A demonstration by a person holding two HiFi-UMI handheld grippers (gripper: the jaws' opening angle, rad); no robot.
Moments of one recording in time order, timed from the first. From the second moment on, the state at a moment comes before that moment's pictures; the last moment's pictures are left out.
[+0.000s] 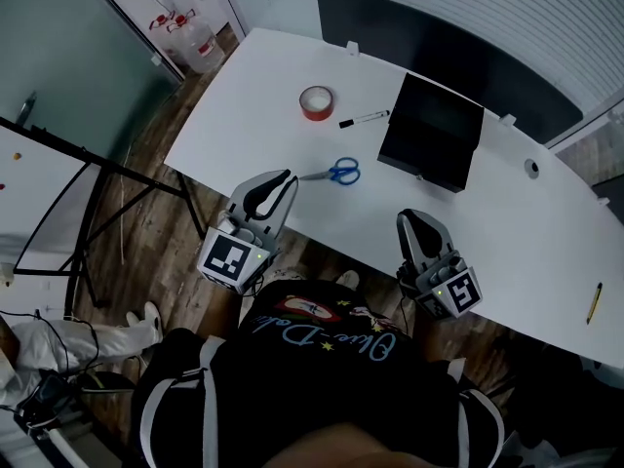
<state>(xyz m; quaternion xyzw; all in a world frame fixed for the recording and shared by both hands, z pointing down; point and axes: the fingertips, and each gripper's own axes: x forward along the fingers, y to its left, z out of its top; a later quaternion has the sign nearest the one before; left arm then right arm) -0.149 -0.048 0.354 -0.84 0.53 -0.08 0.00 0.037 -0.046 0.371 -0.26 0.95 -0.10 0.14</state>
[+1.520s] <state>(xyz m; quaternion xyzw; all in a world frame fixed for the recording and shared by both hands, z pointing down) -0.206 -0.190 0.403 -0.88 0.46 -0.15 0.02 -0.005 -0.119 0.342 -0.34 0.93 -0.06 0.12</state>
